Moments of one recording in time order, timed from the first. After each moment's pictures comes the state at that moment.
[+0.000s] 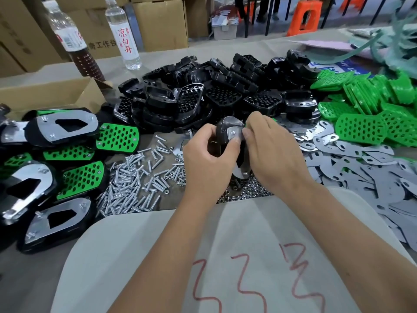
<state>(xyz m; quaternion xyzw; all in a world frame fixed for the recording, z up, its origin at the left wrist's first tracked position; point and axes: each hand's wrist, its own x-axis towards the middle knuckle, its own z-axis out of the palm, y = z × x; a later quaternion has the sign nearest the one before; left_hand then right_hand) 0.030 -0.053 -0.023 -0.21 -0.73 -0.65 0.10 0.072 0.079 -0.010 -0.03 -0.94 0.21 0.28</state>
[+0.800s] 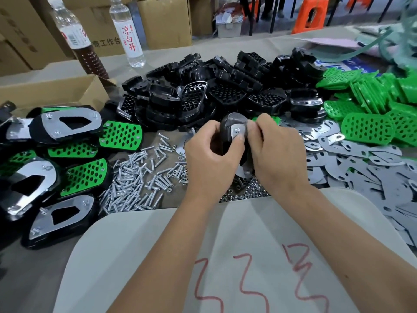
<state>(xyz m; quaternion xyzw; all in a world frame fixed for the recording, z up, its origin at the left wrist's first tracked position) 0.031 -0.054 -0.020 -0.21 -0.73 -0.64 0.11 0.070 0.069 -0.014 -0.10 -0.91 0.24 0.33</state>
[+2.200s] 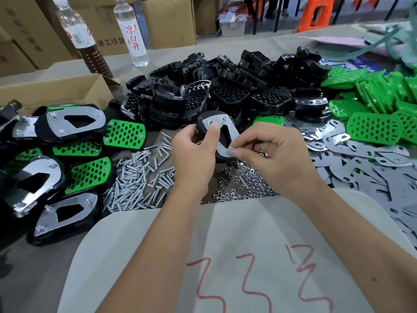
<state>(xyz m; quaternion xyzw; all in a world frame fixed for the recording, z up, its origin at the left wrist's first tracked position) 0.002 -0.063 -0.028 -0.06 -0.69 -0.72 0.06 0.076 0.081 -0.018 0.10 -0.80 0.55 0.23</state>
